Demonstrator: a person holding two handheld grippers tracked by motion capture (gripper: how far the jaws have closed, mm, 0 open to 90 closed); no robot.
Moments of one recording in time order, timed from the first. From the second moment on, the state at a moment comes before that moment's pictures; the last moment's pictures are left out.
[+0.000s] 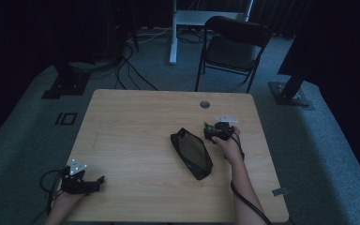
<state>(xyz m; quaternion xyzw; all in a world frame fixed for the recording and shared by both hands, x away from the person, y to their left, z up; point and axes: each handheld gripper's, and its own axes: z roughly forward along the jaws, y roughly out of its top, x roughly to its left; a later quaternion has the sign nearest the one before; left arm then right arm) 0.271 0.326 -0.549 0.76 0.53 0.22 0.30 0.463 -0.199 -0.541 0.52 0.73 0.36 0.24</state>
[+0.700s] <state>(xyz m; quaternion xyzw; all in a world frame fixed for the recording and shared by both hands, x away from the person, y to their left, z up) 0.271 0.326 -0.549 0.76 0.53 0.22 0.30 0.472 -0.197 -0.549 0.52 0.75 0.34 0.23</state>
